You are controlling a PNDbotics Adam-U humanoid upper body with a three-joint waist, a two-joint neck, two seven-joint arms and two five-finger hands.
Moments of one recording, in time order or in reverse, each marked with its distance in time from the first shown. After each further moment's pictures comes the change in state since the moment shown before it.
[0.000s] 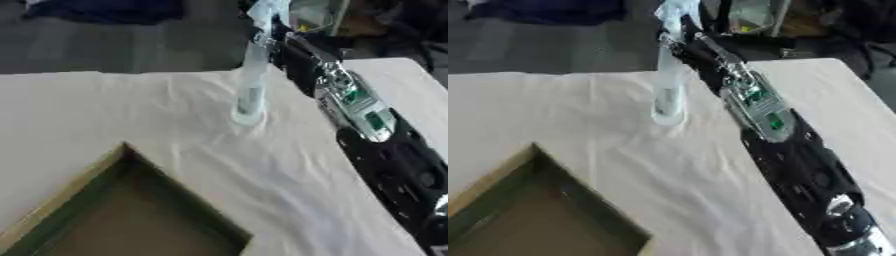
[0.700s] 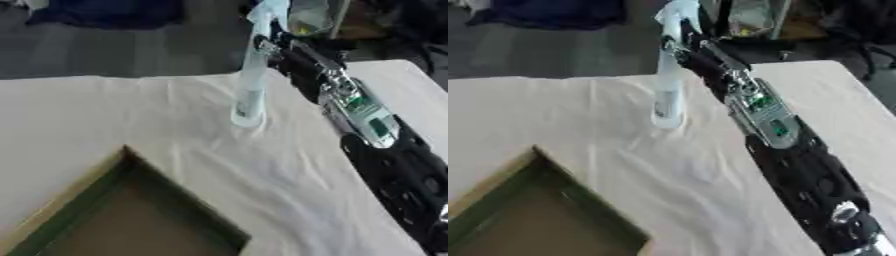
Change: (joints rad) left arm 0.003 0.000 0.000 0.000 0.003 0.003 0.003; right arm 0.027 0.005 -0.001 -0.012 -0.001 0.000 -0.018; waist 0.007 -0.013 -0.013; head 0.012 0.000
